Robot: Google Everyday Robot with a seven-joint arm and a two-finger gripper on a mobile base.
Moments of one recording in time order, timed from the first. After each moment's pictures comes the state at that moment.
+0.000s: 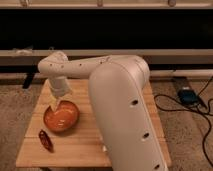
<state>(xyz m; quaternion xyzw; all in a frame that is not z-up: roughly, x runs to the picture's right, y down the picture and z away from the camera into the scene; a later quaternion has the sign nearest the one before) -0.231 0.074 0.793 -0.36 0.11 0.35 0.86</state>
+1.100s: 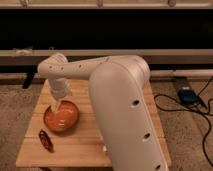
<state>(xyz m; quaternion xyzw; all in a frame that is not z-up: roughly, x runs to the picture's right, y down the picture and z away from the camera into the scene) -0.232 0.093 0.787 -0.36 0.11 0.33 0.87</state>
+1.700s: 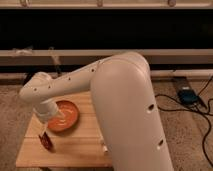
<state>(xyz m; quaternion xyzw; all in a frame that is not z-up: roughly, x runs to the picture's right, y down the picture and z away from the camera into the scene) -0.279 0.196 0.711 -0.36 0.10 0.32 0.87</state>
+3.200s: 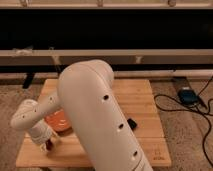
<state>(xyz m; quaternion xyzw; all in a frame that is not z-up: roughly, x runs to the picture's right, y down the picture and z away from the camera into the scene) -0.295 0.297 0.756 -0.37 0.17 0.26 0.88</state>
